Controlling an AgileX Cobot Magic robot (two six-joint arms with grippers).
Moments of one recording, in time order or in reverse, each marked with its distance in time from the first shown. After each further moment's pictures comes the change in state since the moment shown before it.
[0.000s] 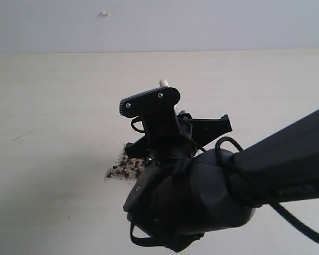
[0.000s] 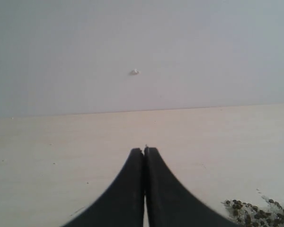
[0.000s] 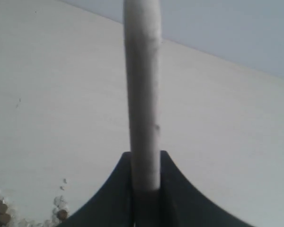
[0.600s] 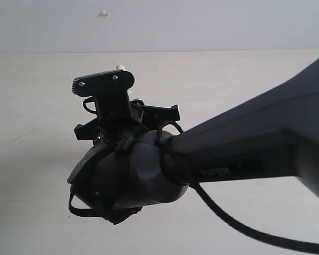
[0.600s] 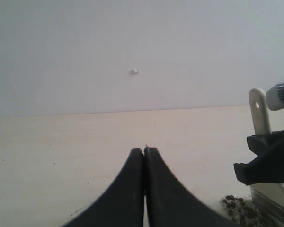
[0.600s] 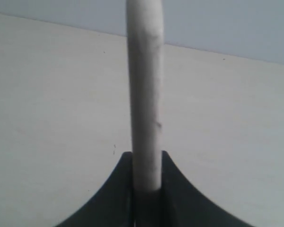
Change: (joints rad) left arm 0.000 0.000 0.000 0.000 0.000 0.000; right arm 0.000 0.128 -0.308 0.007 -0.073 -0.007
